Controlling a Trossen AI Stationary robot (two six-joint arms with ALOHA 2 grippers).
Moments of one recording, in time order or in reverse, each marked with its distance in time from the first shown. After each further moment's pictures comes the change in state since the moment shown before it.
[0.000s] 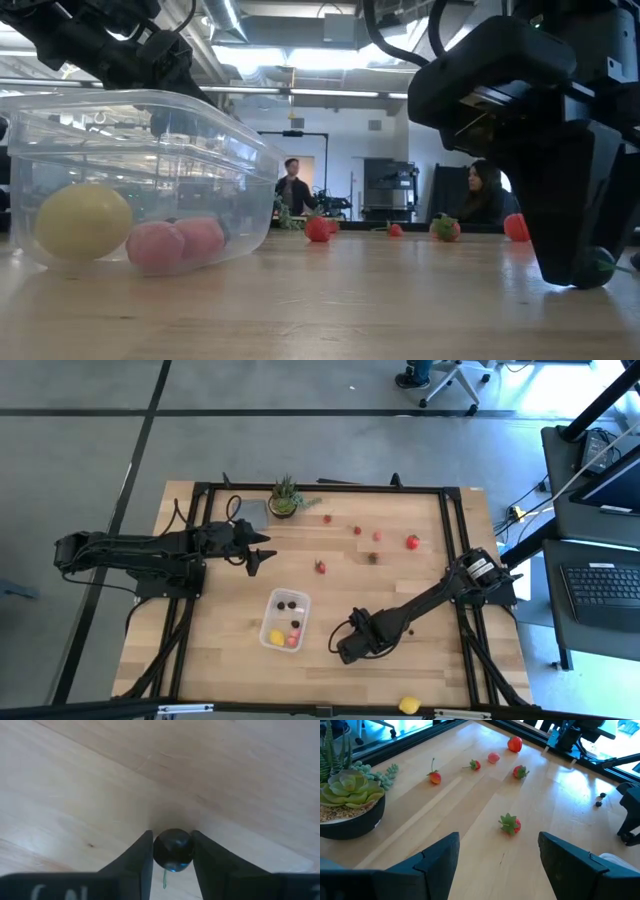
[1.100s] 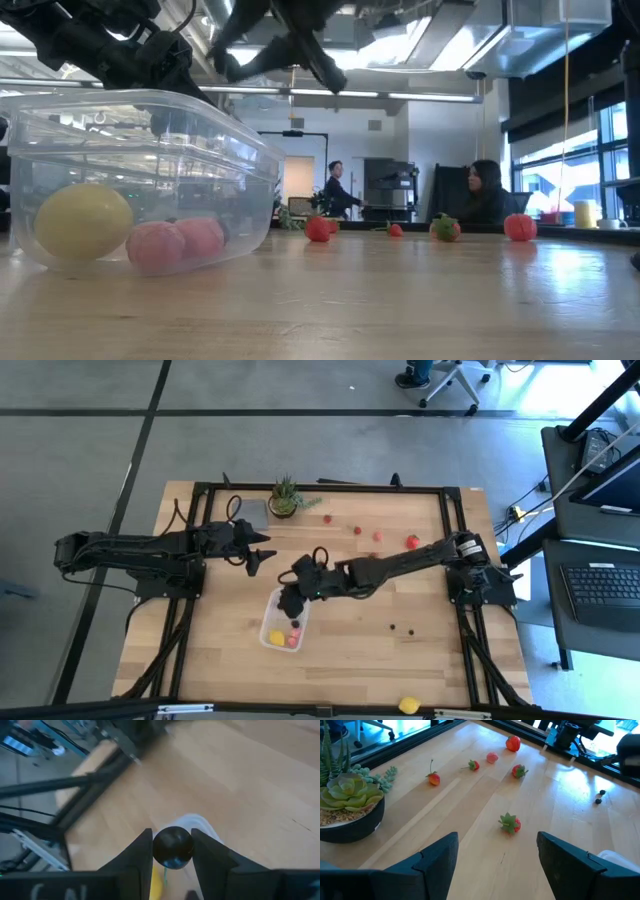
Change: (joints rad) left arm 0.000 0.000 0.000 0.000 0.000 0.025; right arm -0.310 -0.006 0.337 0.412 0.294 -0.735
